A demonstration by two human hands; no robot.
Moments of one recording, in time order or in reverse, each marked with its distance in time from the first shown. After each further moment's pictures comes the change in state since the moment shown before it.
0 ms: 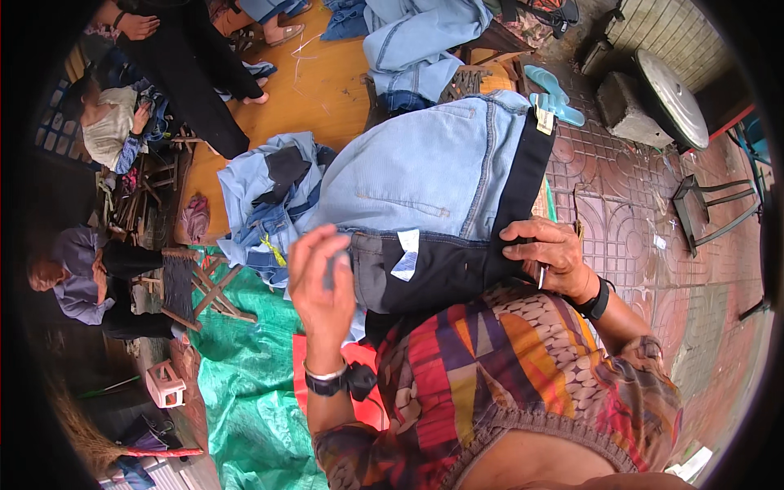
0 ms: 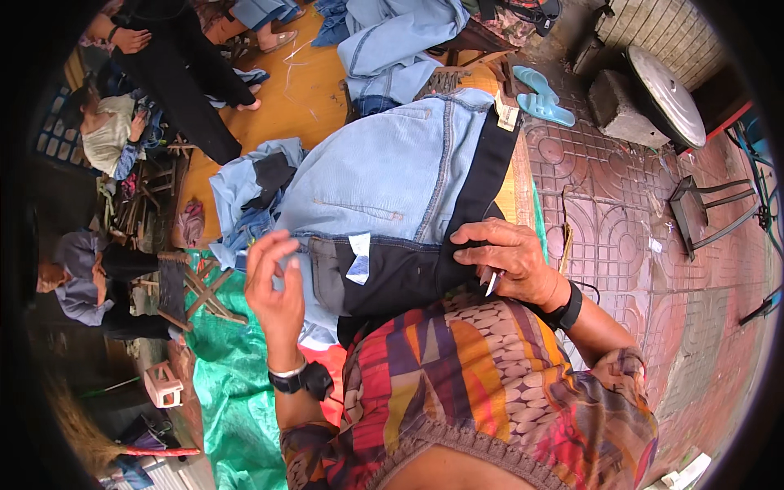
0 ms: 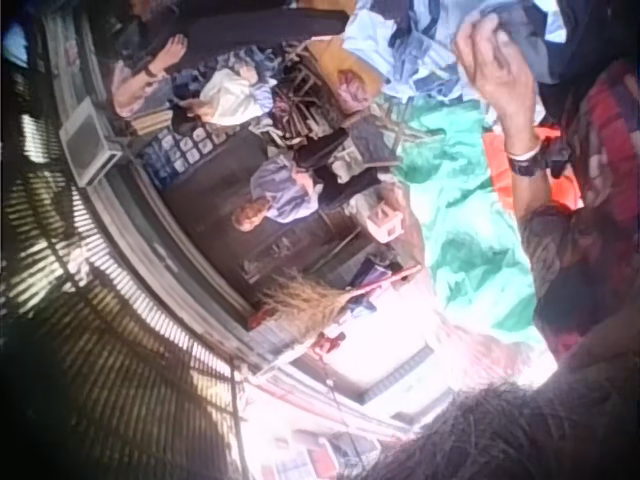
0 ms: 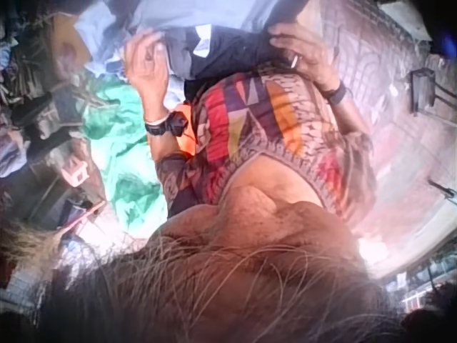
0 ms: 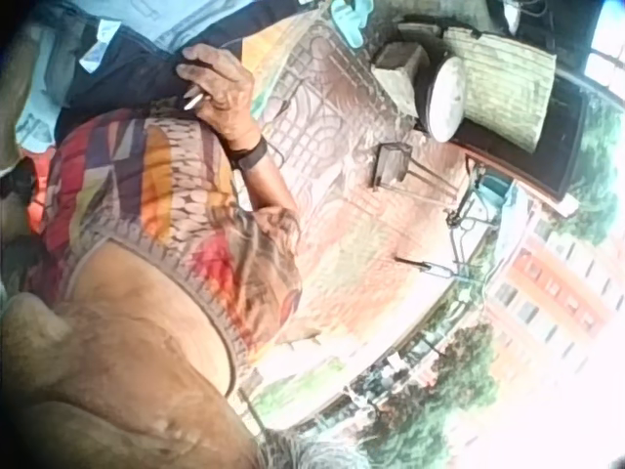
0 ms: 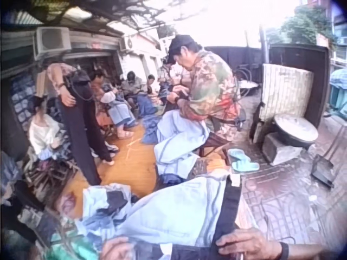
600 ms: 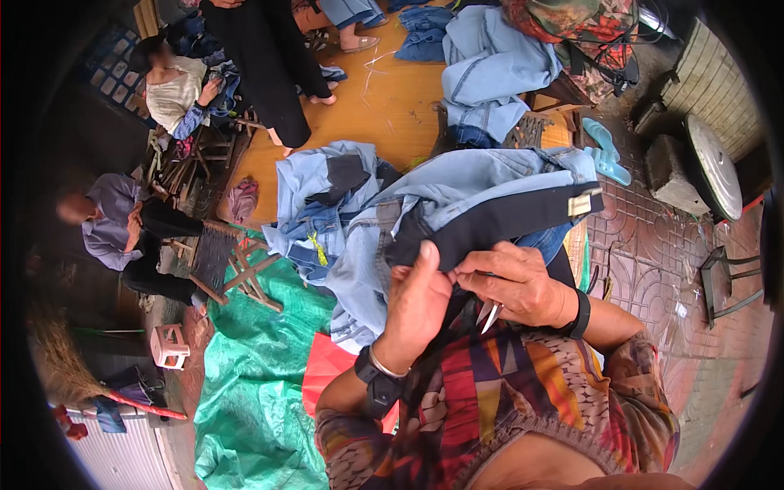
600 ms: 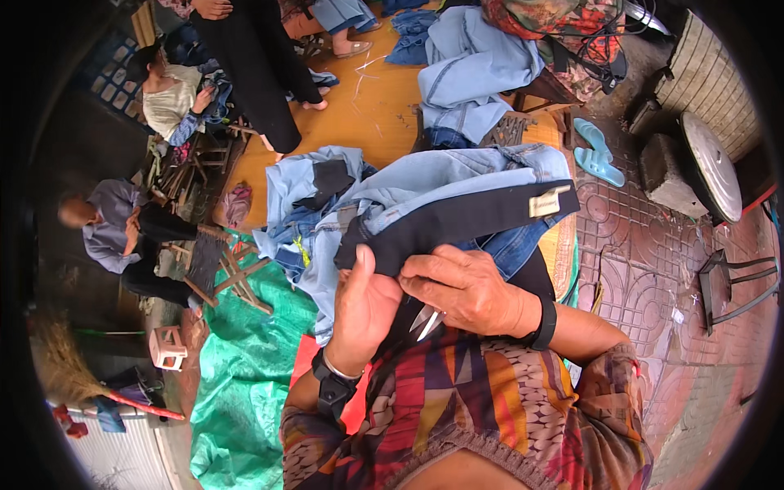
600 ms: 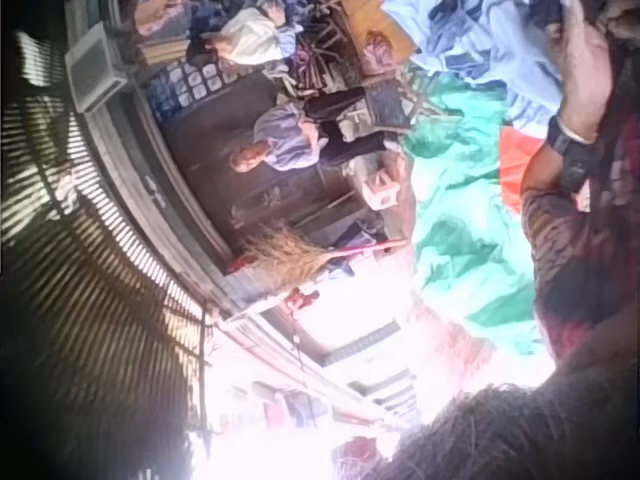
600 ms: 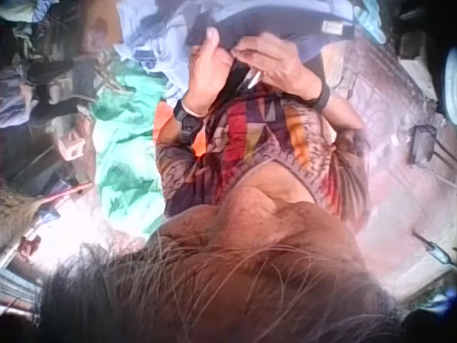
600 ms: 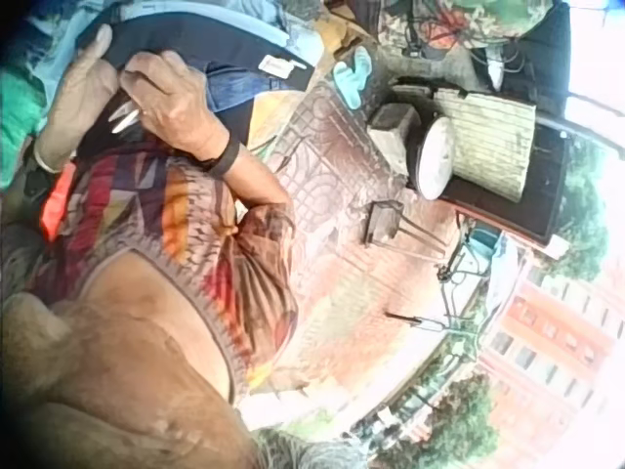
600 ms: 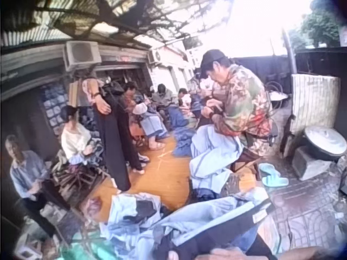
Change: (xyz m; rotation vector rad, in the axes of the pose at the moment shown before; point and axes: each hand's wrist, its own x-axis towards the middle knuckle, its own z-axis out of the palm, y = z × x) left_hand -0.001 0.037 0.038 -1.555 -0.033 -0.549; right_hand 0.090 -0.036 0.047 -0.007 0.007 -0.390
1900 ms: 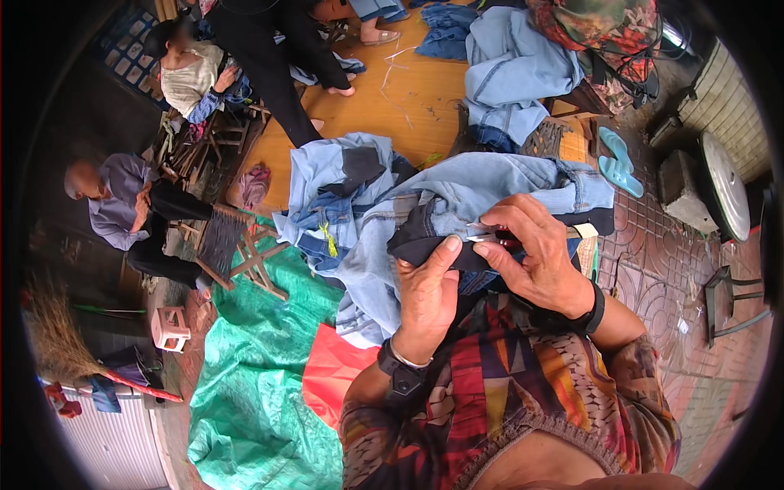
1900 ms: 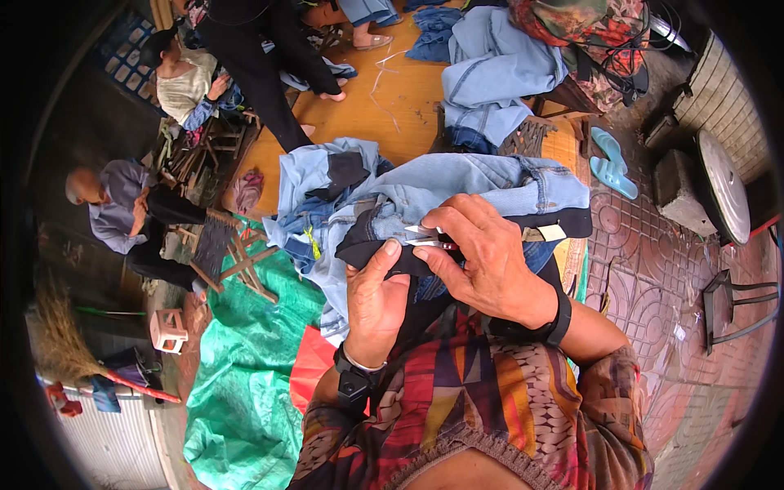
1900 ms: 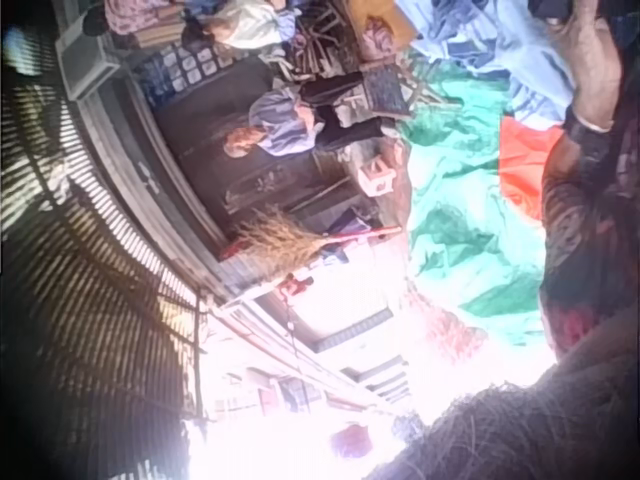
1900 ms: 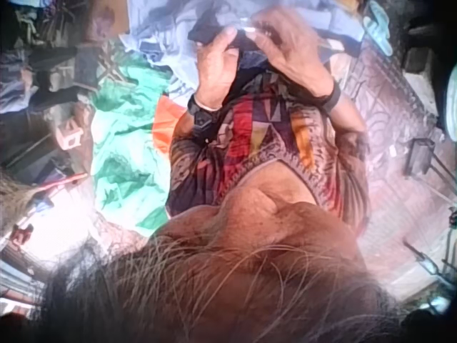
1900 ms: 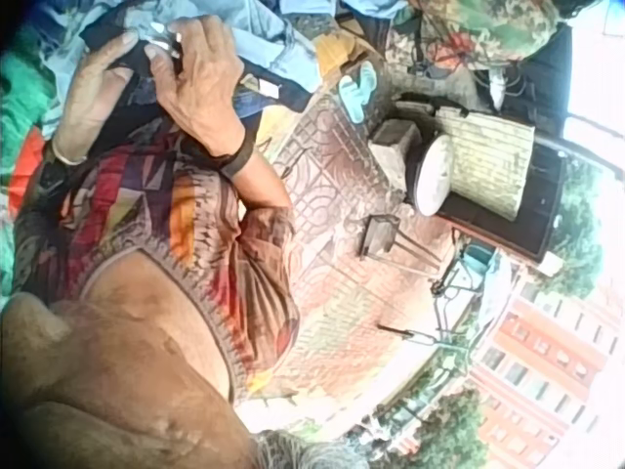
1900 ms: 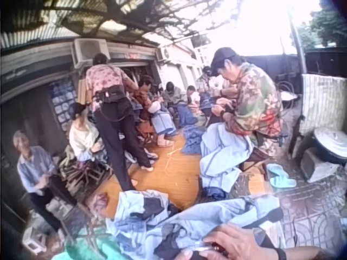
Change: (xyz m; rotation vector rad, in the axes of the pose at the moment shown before) left_hand 0.013 -0.004 0.001 -0.071 0.243 0.193; right_hand 0.028 0.013 0.001 0.017 0.061 0.366
